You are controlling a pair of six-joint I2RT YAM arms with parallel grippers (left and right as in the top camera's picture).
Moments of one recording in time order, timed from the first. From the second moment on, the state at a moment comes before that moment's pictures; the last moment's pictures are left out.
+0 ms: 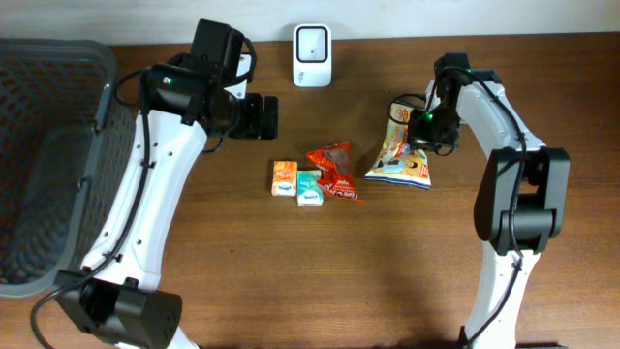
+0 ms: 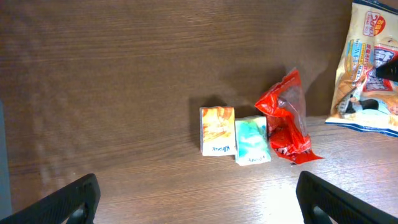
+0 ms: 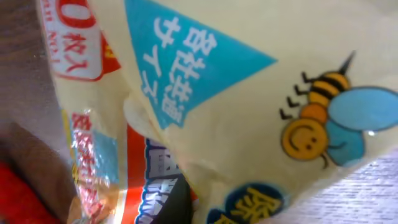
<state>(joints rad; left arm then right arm) -0.28 1.79 1.91 -1.26 0.03 -0.20 0.00 2.27 1.82 -1.05 -0.22 0.20</state>
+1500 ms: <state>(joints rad) -0.28 1.79 1.91 -1.26 0.03 -0.20 -0.65 2.22 2.34 -1.31 -0.72 0.01</state>
